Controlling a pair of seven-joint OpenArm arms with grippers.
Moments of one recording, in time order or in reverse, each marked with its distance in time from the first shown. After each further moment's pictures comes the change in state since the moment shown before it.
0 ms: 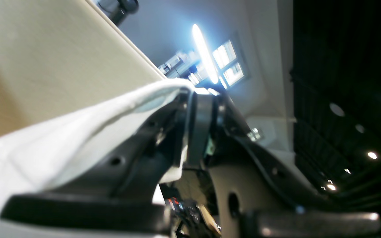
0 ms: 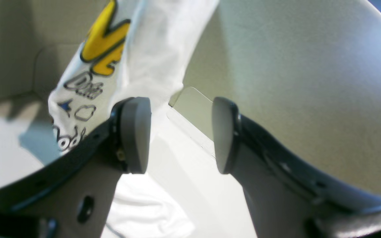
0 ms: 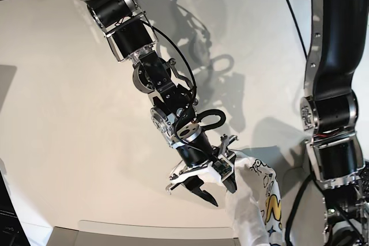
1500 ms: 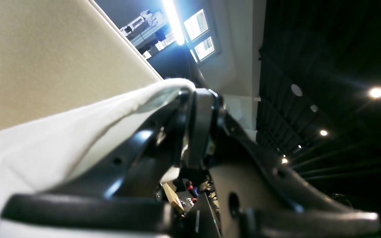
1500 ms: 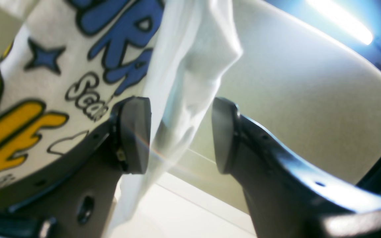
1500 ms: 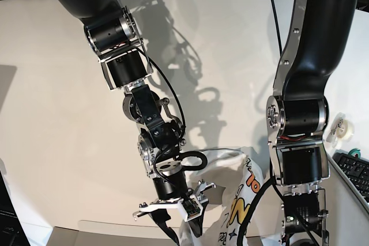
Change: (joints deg) left arm 0.0 10.8 -0.4 1.4 0.0 2.4 -0.2; right arm 10.5 -0.1 7.7 -13.1 0.2 -11.4 9.2
